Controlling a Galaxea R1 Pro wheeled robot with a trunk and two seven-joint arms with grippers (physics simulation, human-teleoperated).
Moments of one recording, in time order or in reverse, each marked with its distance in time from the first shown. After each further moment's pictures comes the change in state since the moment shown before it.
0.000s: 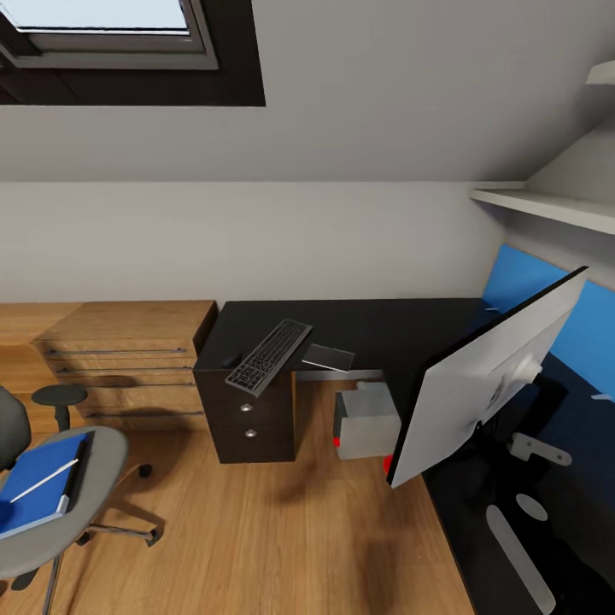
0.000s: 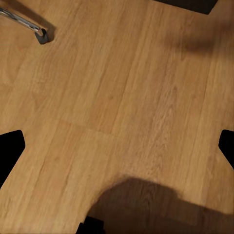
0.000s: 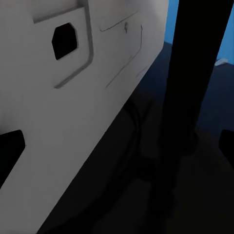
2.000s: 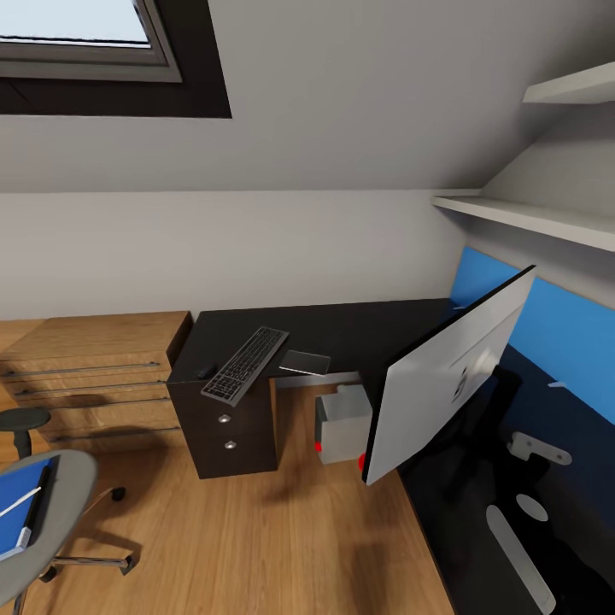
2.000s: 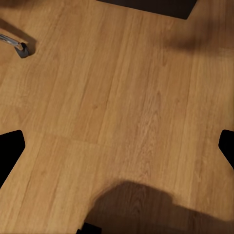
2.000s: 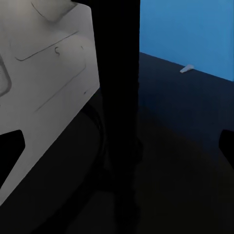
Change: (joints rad) left arm 0.000 -0.001 0.007 0.000 0.007 0.001 0.007; right arm 0.000 -0.001 0.001 0.000 -0.001 -0.013 0.006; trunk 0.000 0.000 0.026
